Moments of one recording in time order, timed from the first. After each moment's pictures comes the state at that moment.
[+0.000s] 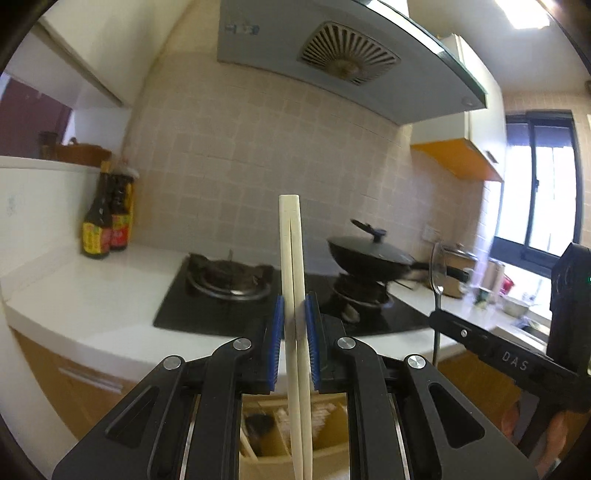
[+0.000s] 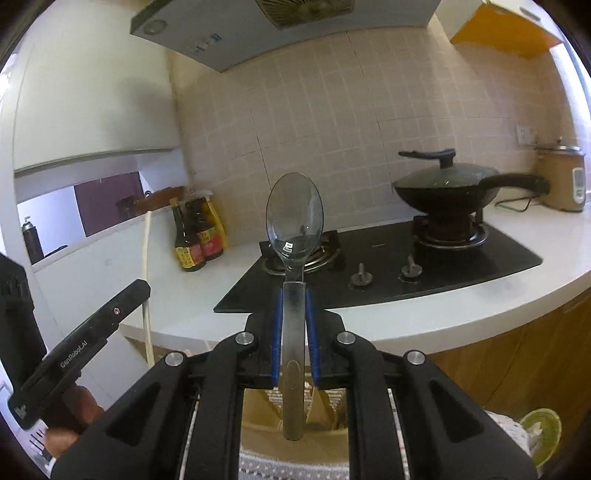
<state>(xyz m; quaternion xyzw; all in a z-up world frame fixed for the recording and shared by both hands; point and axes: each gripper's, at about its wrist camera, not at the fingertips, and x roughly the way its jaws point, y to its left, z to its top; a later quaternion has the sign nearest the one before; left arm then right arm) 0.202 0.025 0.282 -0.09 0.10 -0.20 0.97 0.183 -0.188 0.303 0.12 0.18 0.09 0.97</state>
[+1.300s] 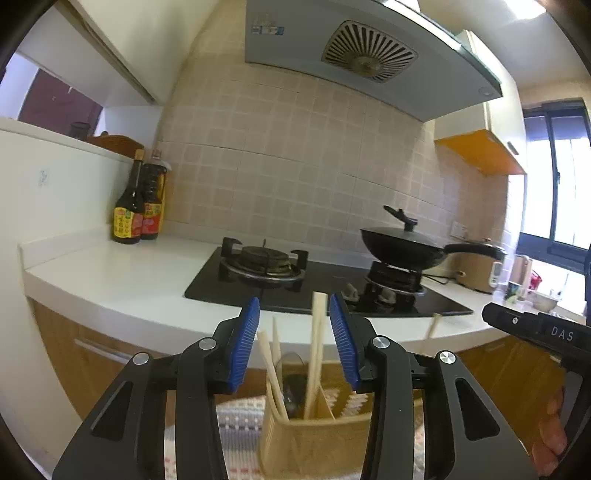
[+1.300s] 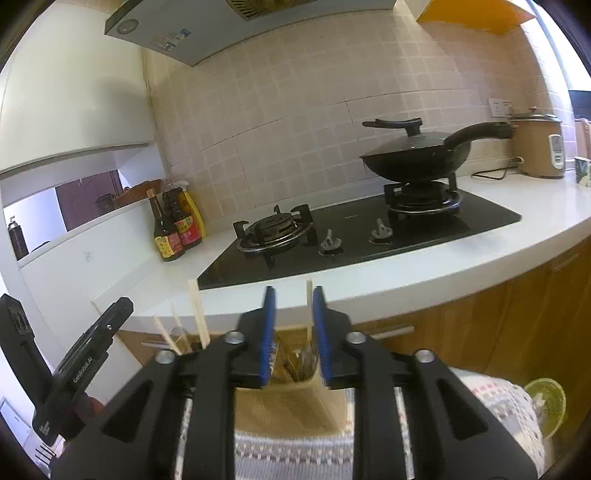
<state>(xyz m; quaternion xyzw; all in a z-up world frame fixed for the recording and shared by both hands) 0.181 0.043 0.224 -0.08 0.09 -0.16 0.98 0.145 -0.214 0.258 0.14 0.20 0.05 0.97</state>
